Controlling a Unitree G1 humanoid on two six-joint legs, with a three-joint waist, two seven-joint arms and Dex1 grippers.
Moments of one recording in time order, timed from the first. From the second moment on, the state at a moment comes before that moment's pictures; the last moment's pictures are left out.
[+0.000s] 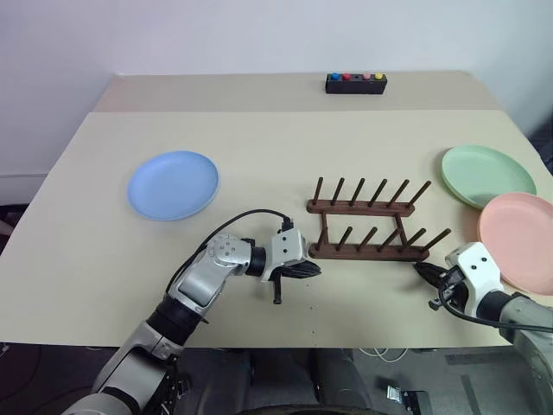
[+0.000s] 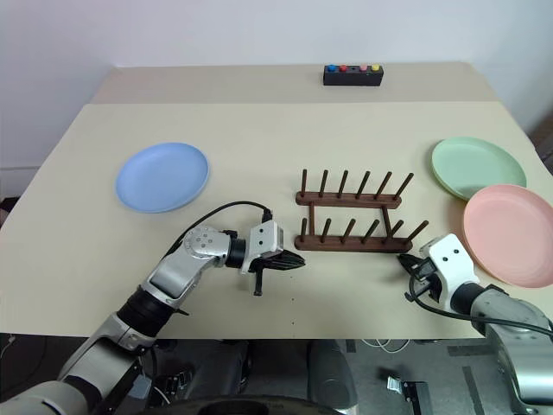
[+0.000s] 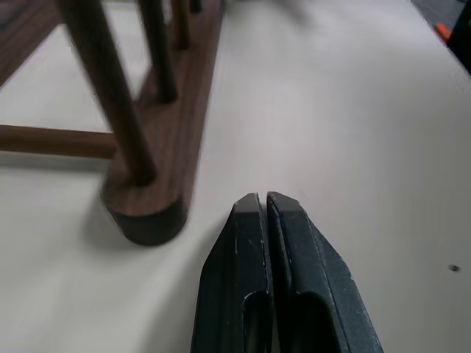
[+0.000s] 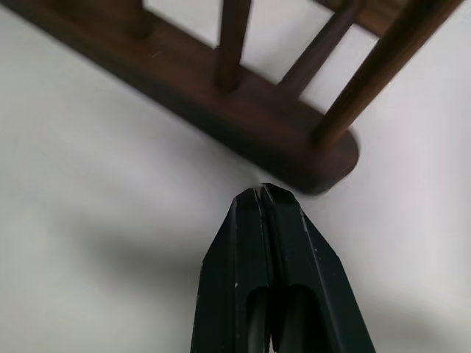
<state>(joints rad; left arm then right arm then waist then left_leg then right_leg) -0.46 0.31 -0.46 0.08 -0.06 0.24 -1.04 0.29 -0.72 -0.33 -0.36 0.29 0.47 0.66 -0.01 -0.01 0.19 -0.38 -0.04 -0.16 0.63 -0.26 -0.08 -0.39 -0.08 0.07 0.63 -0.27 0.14</state>
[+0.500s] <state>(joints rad) -0.50 0.26 -0.44 0.19 -0.03 0.14 -0.94 0.20 -0.72 -0.29 -0.28 0.26 0.43 0.66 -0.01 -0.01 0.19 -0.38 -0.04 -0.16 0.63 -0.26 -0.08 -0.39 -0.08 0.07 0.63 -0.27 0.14</state>
